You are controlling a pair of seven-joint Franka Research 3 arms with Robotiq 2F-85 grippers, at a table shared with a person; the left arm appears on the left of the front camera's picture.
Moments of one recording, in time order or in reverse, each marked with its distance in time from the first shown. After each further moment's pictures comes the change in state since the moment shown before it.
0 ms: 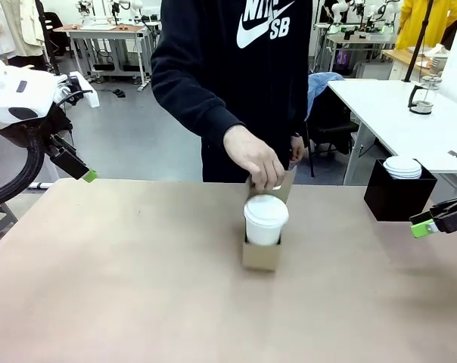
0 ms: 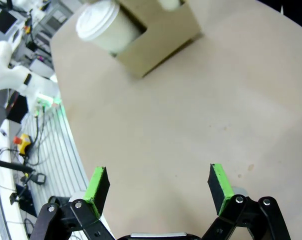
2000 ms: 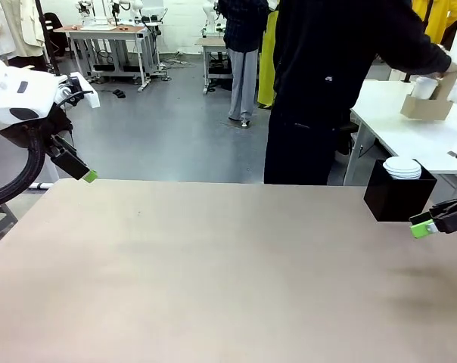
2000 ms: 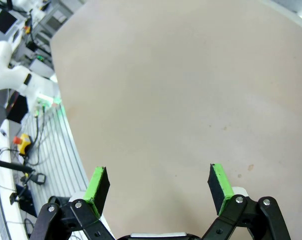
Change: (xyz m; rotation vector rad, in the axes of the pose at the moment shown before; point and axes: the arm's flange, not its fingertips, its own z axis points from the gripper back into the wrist) left arm 0.000 0.000 0.000 0.000 0.000 0.000; right arm 0.000 0.000 0.000 0.000 0.000 0.000
